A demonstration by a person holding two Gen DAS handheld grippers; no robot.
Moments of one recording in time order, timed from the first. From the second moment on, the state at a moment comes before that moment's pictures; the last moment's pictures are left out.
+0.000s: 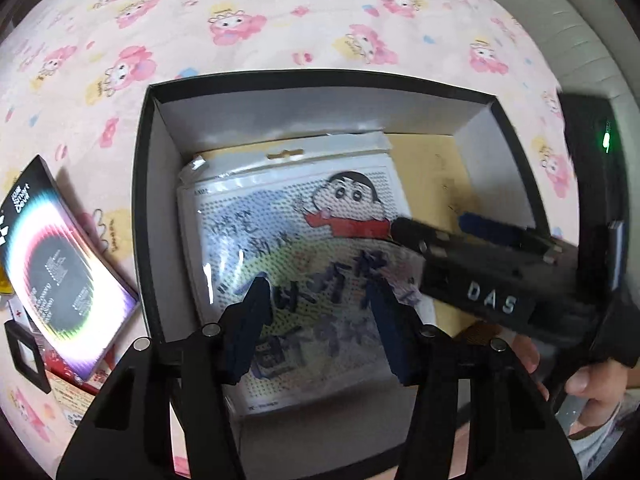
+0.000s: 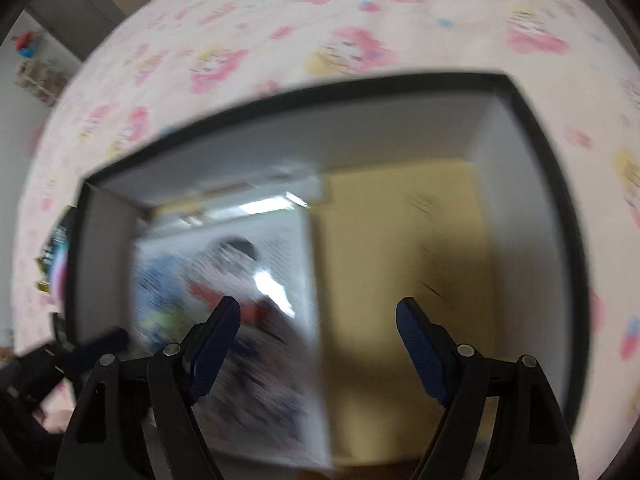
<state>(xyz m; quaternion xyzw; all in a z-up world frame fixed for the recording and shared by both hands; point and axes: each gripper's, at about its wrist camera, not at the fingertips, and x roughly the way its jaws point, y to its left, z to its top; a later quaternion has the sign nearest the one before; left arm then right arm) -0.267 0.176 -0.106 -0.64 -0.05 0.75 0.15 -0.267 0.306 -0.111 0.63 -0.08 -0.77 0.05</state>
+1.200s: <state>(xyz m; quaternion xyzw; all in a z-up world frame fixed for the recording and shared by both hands) -0.180 0.162 -0.034 -0.54 -0.04 0.82 0.18 -0.185 0.331 -0.059 0.53 -0.12 -0.84 0.02</state>
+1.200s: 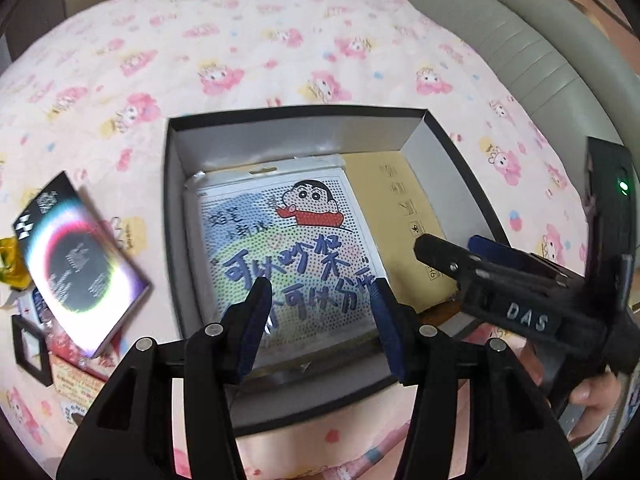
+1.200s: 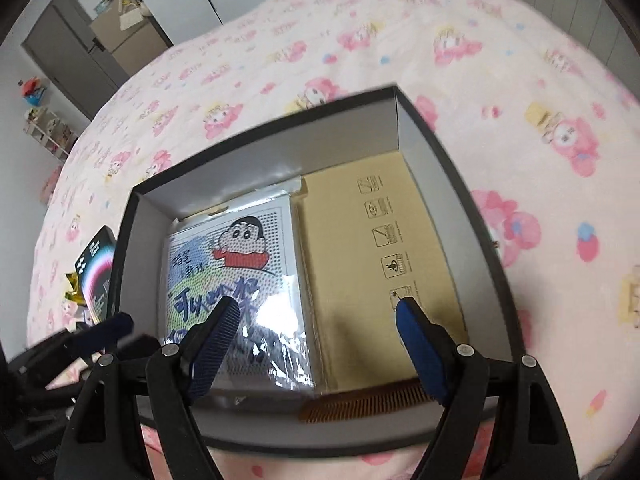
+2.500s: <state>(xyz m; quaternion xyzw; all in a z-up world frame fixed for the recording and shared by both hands) -0.005 -0.003 0.045 -0.43 -0.05 0.89 0.14 -0.028 0.152 0.034 0.41 0.00 -0.91 0.10</state>
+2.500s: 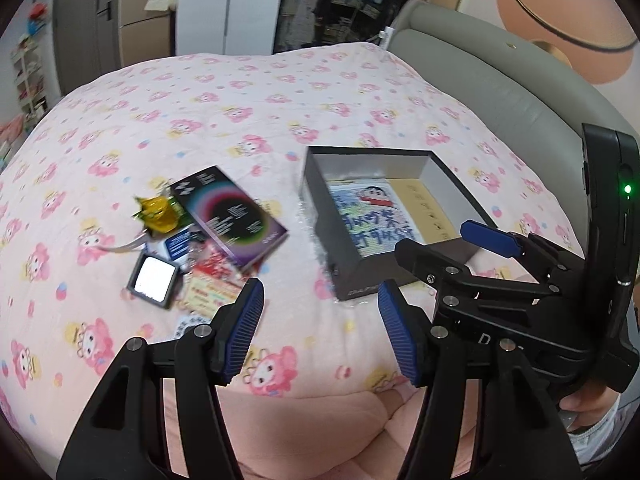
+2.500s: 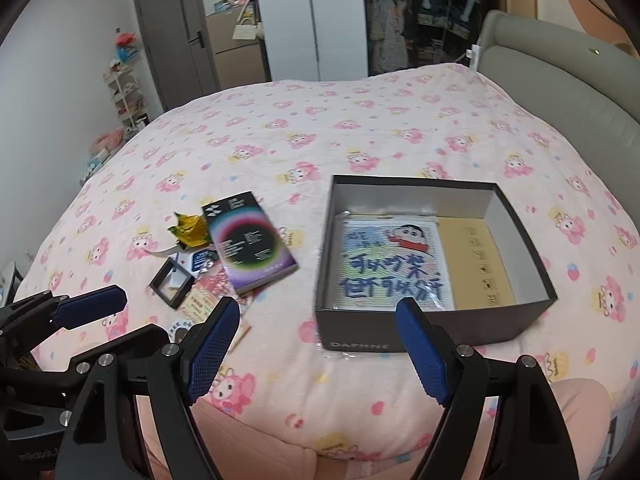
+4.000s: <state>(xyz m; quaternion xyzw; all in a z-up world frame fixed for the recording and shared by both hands) -0.182 -0.126 -0.042 -0.45 -0.19 0.87 0.01 -0.204 0.030 -0.014 0.44 0.05 -0.89 0.13</state>
